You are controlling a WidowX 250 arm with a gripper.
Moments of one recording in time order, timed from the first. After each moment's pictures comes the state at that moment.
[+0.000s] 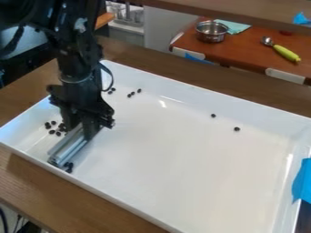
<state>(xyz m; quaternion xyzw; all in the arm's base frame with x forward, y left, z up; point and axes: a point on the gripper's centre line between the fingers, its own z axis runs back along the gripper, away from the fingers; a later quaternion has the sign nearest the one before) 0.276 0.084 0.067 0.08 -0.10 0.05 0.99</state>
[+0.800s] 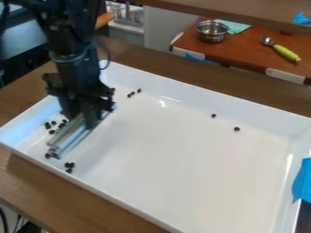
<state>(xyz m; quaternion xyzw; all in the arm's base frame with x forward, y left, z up) 0.271 0.060 0.096 0.01 -0.10 0.07 0.99</state>
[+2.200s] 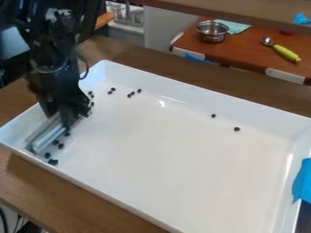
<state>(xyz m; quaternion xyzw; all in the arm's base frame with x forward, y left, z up) 0.276 0.119 0.077 0.10 -0.13 0.04 0.99</state>
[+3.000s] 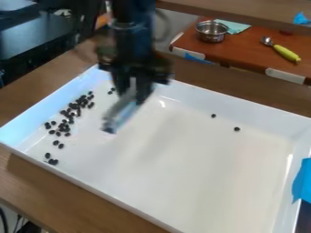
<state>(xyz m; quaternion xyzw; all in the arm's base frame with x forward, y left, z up) 0.316 -0.003 0.131 0.00 -0.11 0.06 0.99</state>
